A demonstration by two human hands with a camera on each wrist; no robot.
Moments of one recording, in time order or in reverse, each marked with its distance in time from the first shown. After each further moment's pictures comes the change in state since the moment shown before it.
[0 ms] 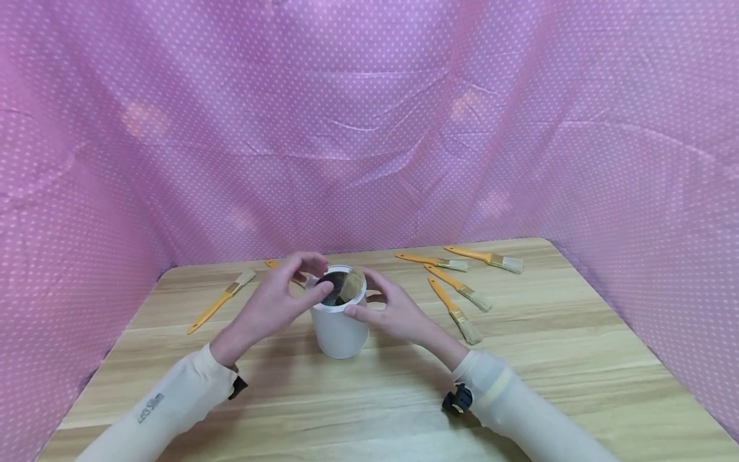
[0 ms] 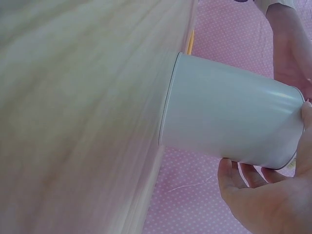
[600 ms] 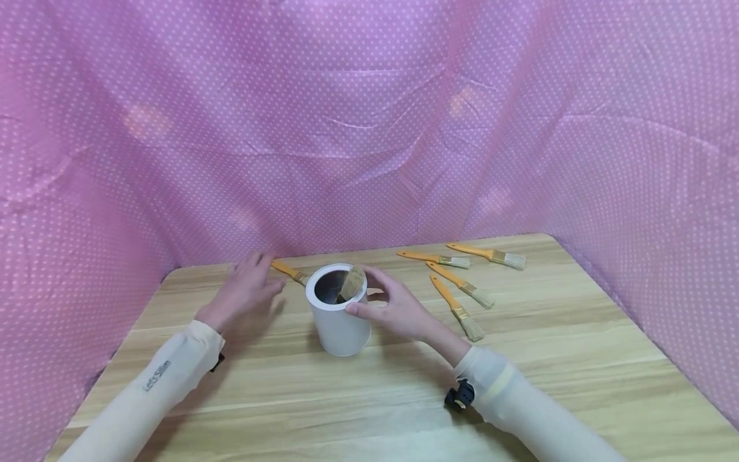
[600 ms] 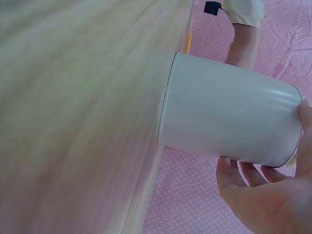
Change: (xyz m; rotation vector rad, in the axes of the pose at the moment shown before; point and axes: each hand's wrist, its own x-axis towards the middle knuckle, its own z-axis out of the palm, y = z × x) left_hand -0.002 -0.111 -0.050 0.652 -0.124 -0.214; right_hand -0.003 0.000 -0.001 0.022 0.008 -0.015
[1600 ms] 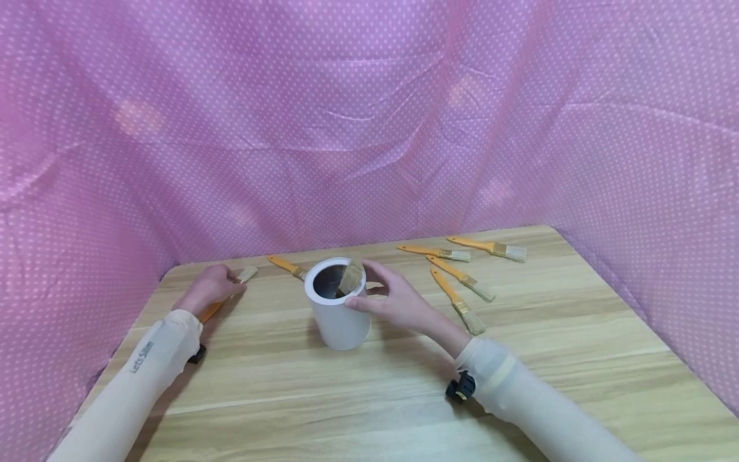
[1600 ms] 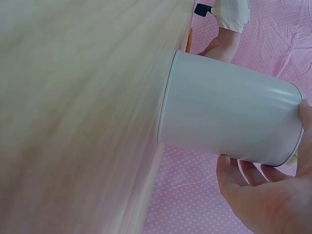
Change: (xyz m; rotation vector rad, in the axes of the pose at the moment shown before) left_hand 0.008 -0.095 -0.002 -0.176 -0.290 -0.483; right_hand 0.005 -0.003 -0.003 0.047 -0.022 0.051
